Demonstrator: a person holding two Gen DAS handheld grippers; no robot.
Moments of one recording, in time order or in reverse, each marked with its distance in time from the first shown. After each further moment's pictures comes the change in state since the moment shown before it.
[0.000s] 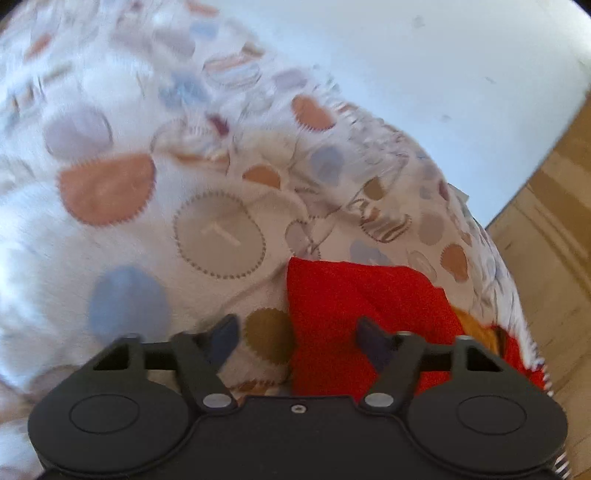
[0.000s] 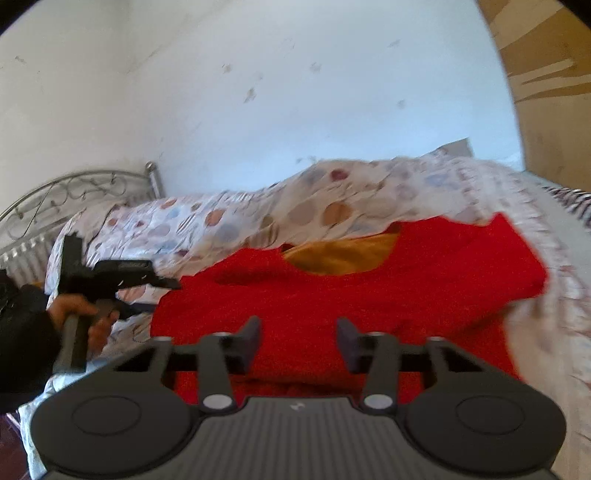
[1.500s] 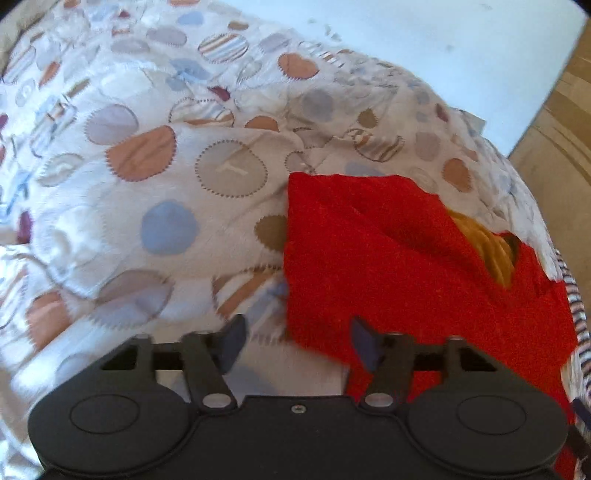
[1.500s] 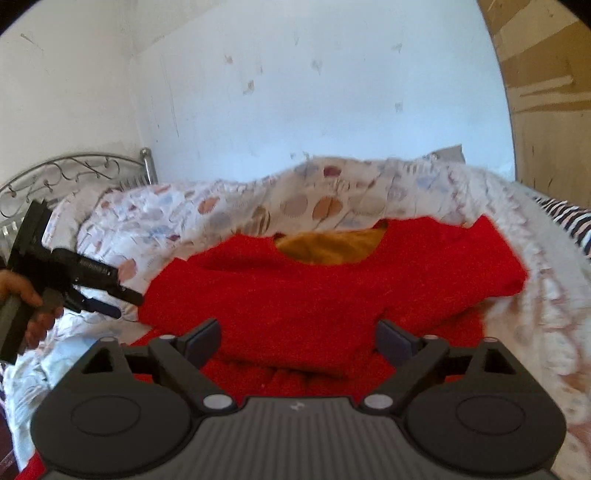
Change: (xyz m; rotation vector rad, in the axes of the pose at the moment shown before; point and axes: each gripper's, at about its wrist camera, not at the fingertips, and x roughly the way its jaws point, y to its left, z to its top) left arm -0.073 -0.042 -0.049 0.191 0.153 0.176; right arm -0.063 0.005 -0.015 -0.056 -0.043 -0.058
